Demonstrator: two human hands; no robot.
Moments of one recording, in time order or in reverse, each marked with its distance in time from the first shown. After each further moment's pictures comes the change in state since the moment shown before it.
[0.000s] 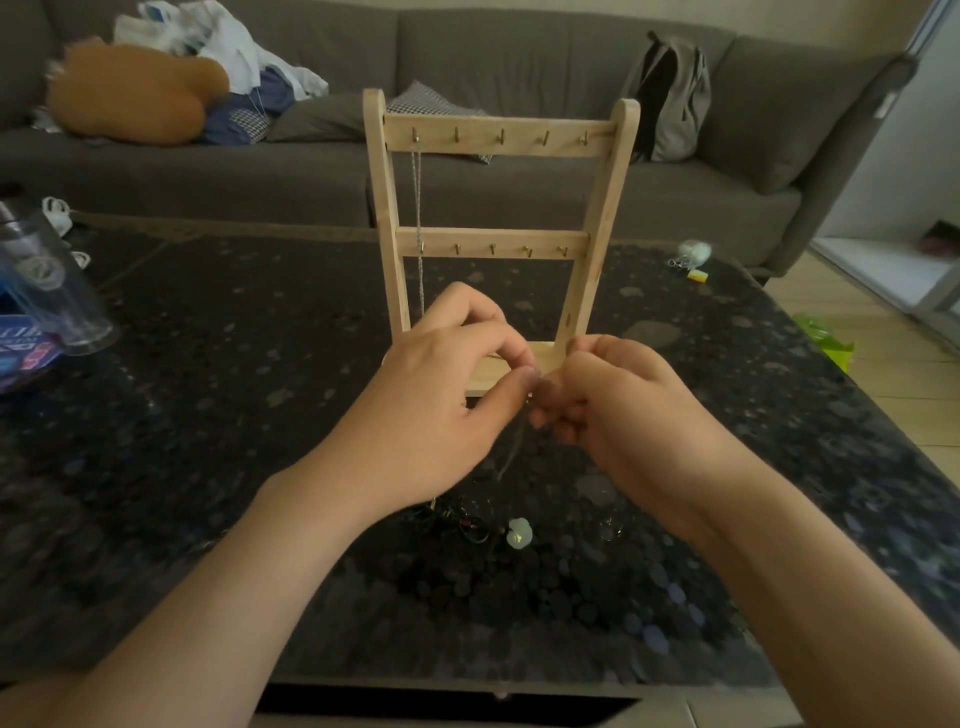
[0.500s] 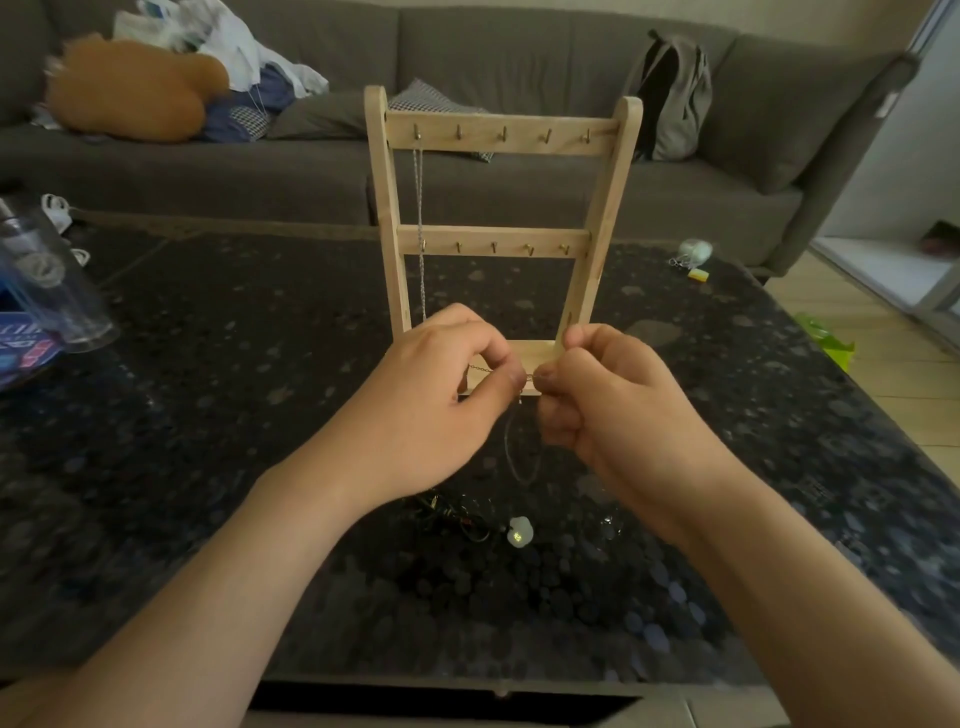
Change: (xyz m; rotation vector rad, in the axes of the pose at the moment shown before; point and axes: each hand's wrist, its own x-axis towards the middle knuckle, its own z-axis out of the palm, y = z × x) left_hand 0.003 -0.004 -0.004 -0.082 -0.084 -0.134; right_hand -0.002 -0.002 0.011 0.086 0.033 -0.009
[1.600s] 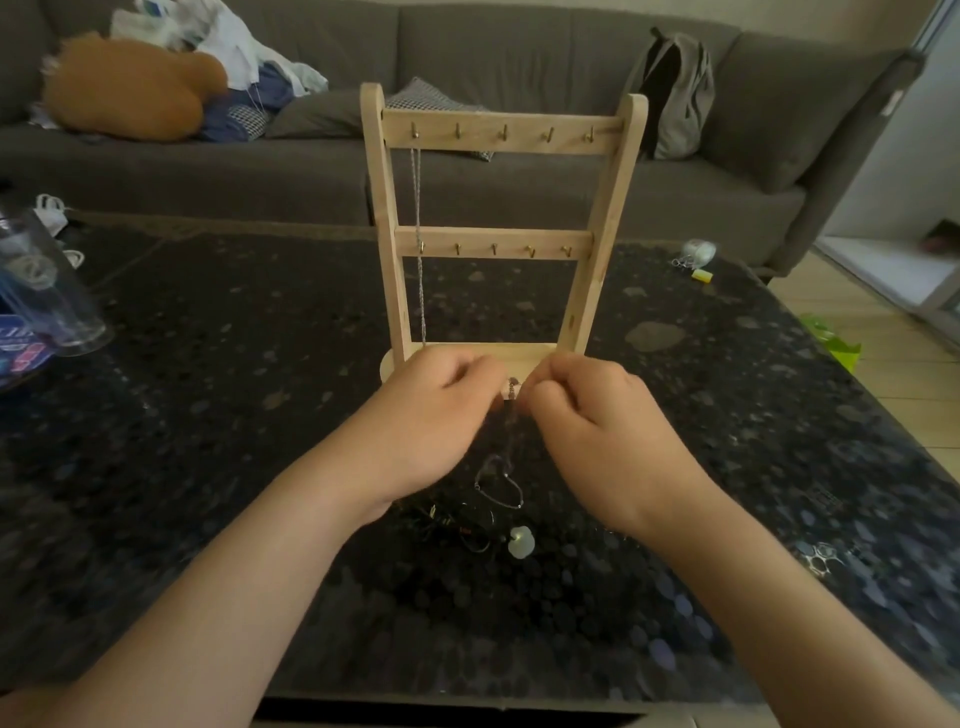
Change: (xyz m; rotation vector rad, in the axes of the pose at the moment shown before) left_hand 0.005 -0.001 0.008 -0.354 -0.118 -0.437; right_hand -0.006 -0.003 0.006 -0.674 0.020 -0.166
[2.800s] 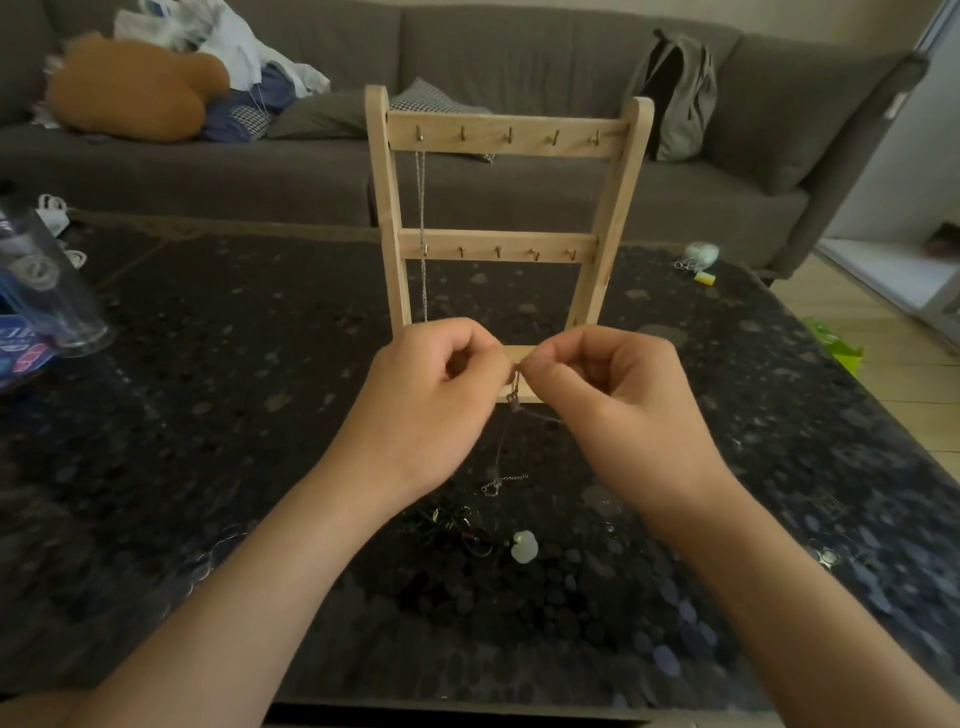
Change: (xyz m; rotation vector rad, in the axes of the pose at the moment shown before) left_hand -0.003 0.005 0.001 -0.005 0.220 0.229; right_hand 0.004 0.001 -0.005 0.382 0.109 -0.070
